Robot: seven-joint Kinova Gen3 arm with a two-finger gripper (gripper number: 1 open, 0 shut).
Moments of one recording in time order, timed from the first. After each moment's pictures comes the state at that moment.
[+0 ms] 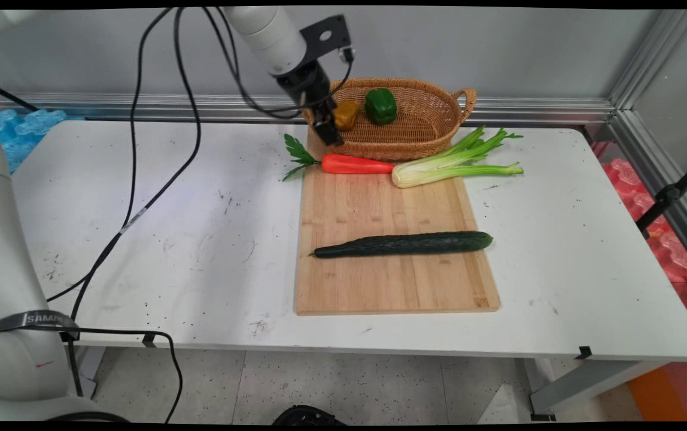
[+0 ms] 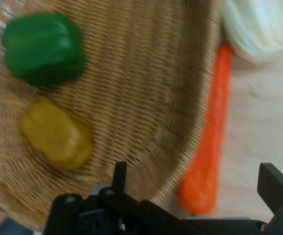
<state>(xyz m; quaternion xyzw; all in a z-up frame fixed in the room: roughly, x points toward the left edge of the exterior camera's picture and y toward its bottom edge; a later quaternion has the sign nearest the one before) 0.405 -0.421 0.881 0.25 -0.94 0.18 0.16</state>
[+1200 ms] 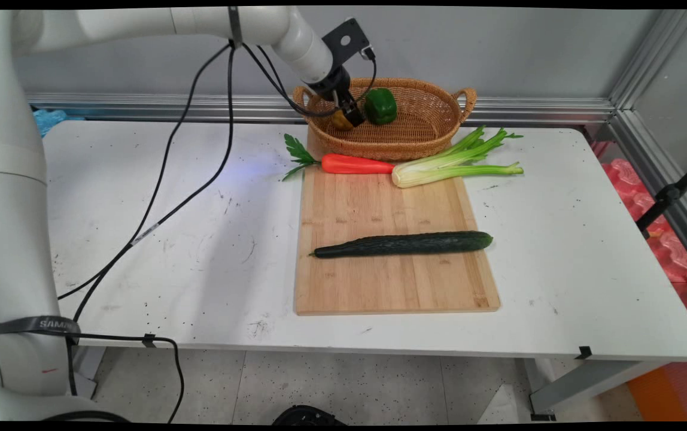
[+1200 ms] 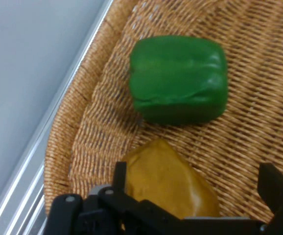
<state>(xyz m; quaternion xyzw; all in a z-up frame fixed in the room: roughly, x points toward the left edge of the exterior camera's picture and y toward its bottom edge) 0.408 -0.511 0.806 0.36 -0.88 0.27 0.18</state>
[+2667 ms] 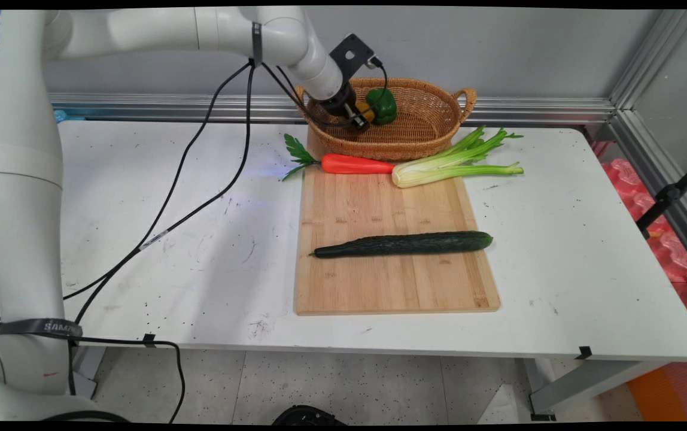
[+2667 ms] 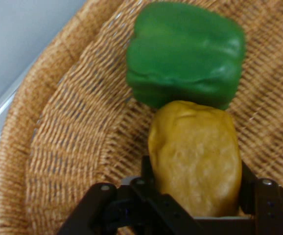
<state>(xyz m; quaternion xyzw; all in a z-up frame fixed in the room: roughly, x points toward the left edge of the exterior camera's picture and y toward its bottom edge) 0.387 -0.517 0.777 0.46 -0.83 0.25 0.19</state>
